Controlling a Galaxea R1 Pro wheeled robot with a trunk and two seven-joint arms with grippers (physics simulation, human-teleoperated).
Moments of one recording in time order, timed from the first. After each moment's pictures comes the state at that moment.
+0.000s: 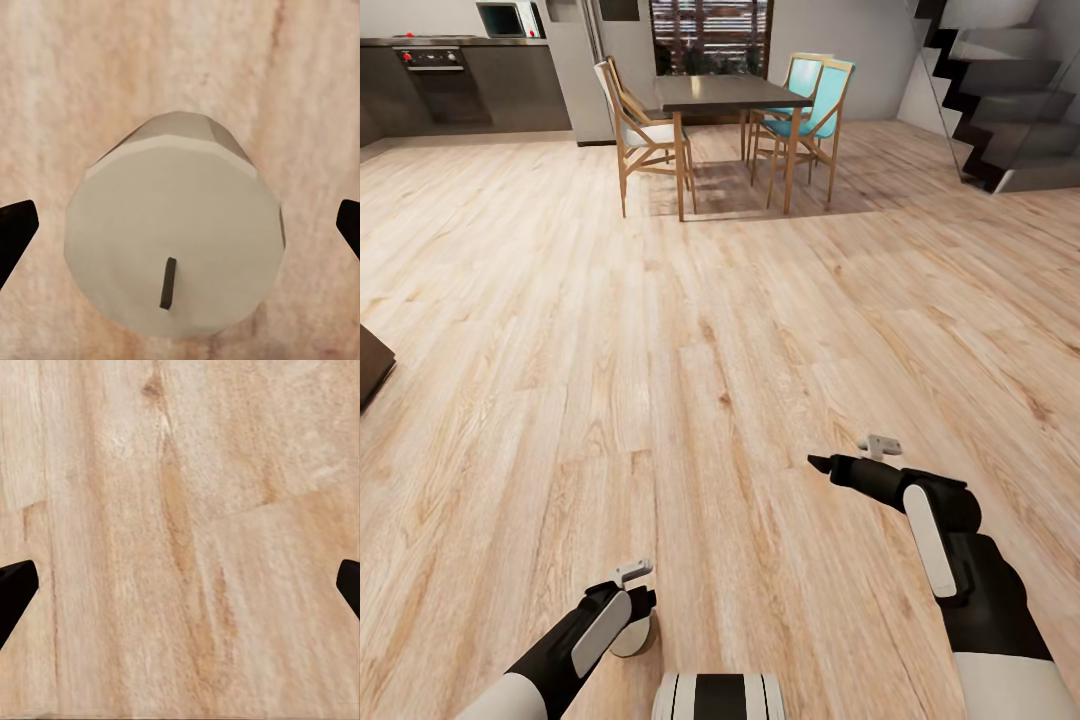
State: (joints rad) left arm -0.53 0.01 -0.45 -0.69 0.85 0.43 0.55; right arm -0.54 -0.06 -0.09 -1.48 -0.29 0.93 0.16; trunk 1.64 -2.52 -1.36
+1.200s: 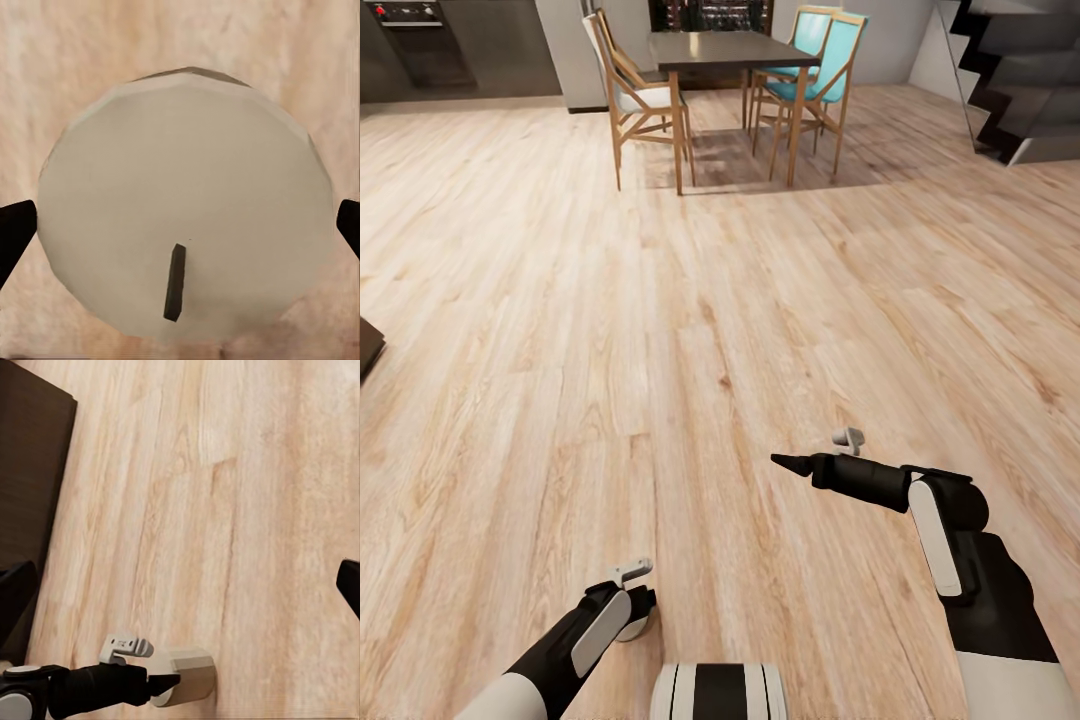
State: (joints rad) left arm -0.53 0.01 -0.45 -0.69 0.85 0.43 0.55; right arm -0.54 -0.06 -0.09 -1.54 -0.28 1.03 0.70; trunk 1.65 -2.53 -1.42
